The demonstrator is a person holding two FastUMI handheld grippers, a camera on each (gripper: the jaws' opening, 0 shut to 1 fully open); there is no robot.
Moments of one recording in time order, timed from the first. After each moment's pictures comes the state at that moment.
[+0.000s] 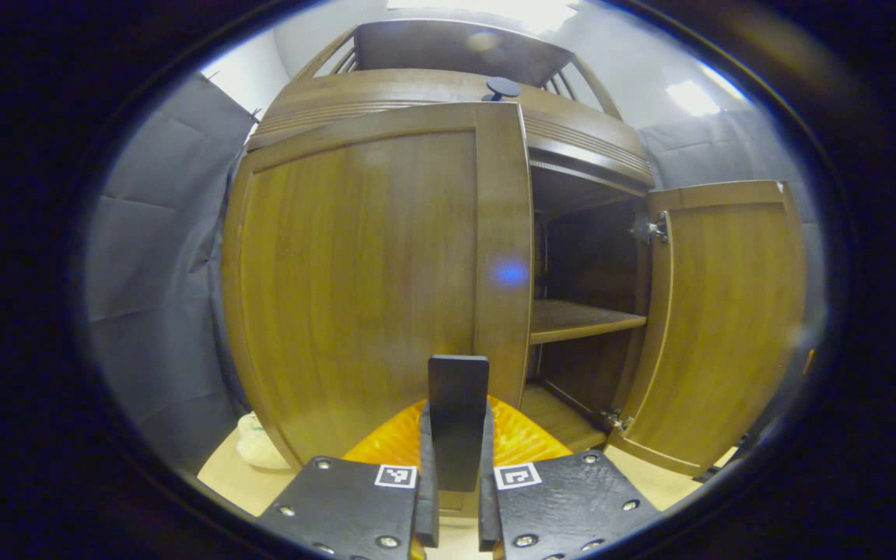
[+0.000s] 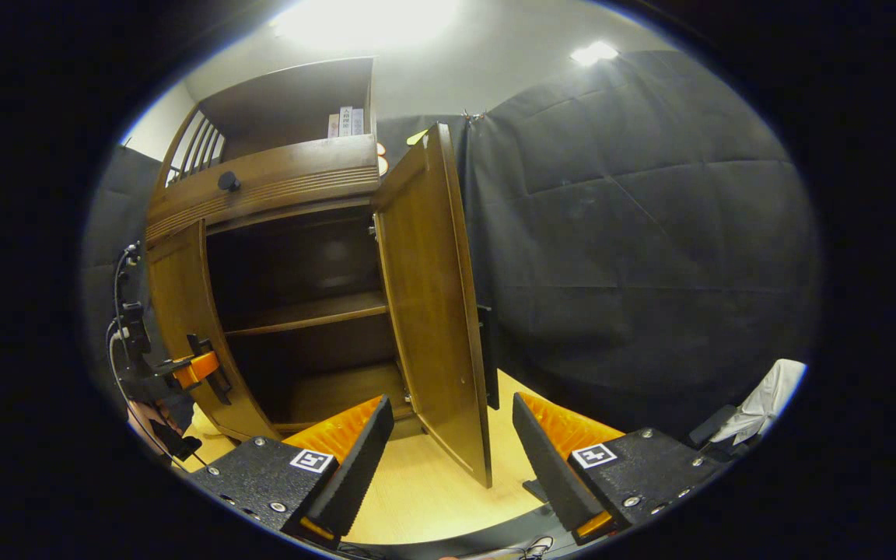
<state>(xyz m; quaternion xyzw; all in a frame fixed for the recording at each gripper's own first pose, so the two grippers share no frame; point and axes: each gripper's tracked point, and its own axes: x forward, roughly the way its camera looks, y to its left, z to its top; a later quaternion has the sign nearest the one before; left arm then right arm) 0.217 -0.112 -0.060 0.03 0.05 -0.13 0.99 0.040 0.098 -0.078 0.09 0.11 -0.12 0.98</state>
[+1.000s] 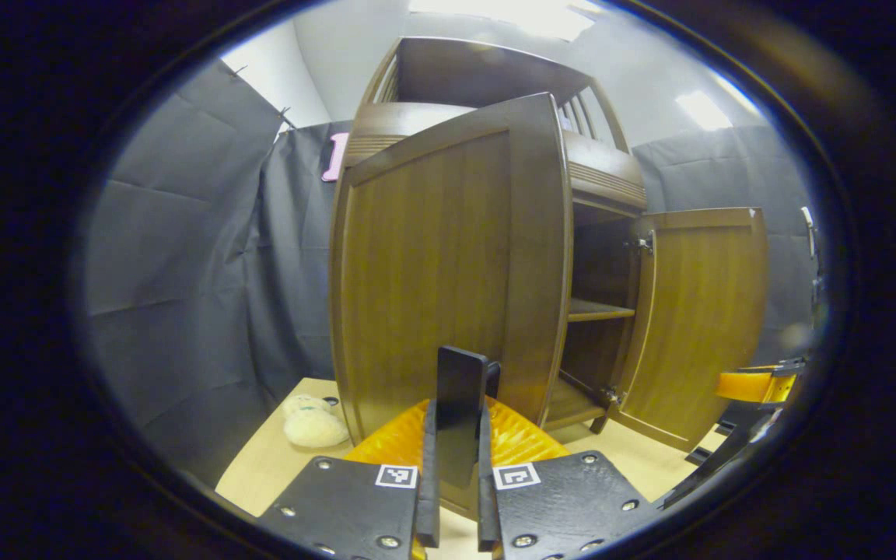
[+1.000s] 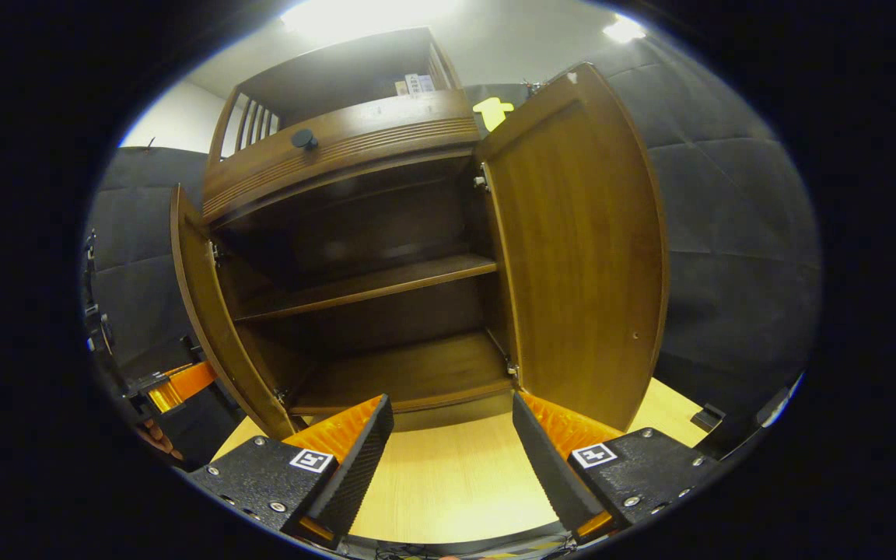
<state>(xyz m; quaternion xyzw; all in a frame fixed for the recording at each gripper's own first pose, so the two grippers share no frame) 0.126 -0.018 -0.041 0.02 0.05 -0.11 0.99 0.083 0.222 -0.101 0.11 0.15 0.02 0.98</state>
